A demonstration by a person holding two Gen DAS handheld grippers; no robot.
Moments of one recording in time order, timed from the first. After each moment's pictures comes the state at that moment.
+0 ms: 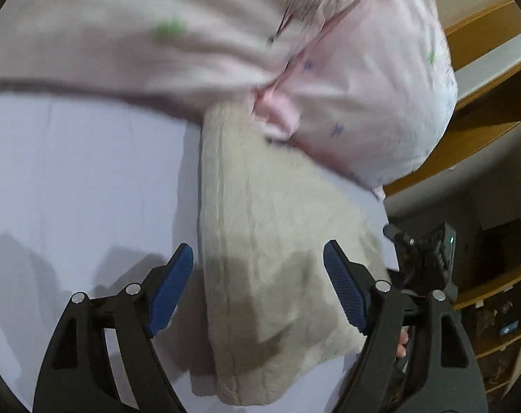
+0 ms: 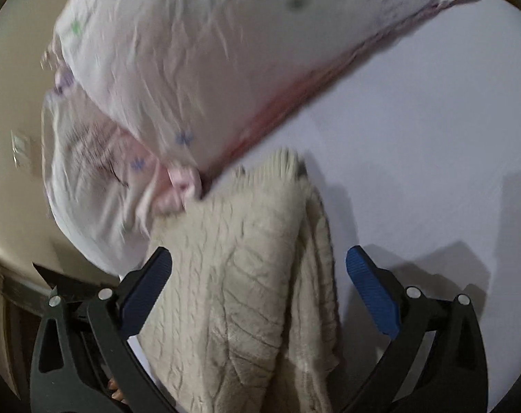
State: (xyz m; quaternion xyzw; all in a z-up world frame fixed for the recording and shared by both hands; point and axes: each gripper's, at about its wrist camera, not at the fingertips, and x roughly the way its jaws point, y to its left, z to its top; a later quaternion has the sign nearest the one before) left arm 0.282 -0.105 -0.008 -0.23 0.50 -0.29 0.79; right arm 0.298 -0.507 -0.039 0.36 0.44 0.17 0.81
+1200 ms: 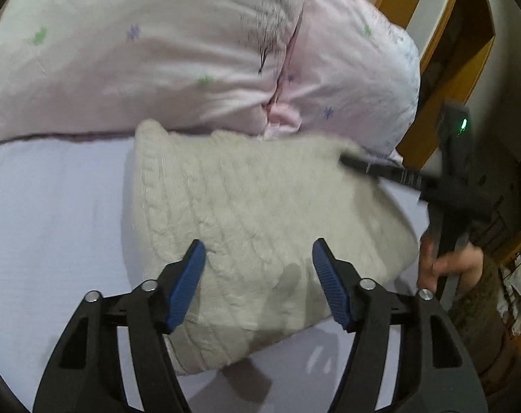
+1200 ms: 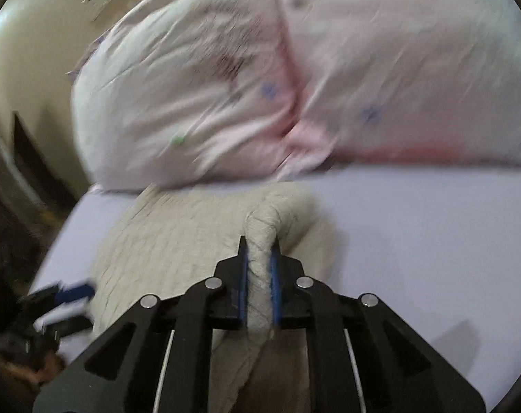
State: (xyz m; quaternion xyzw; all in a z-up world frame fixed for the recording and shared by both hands) left arm 0.189 -0.048 0.024 -0.07 0.38 -0.26 0.88; right arm 0.250 -0.349 0.018 0.08 0.35 0.21 0.91
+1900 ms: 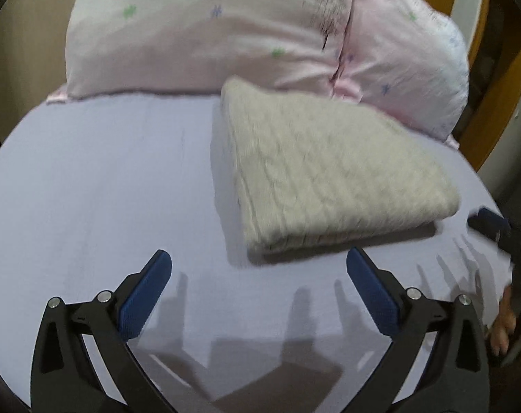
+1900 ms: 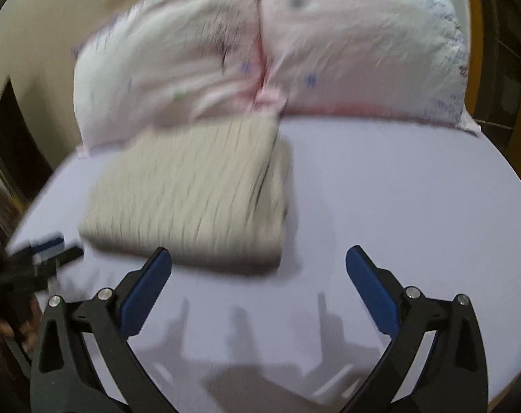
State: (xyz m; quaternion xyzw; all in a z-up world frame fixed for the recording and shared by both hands) left arm 0.121 -0.028 -0.005 -0.04 0.41 -0.11 0.91; right arm 0.101 -0.359 0.003 0.02 0.37 0.14 0.92
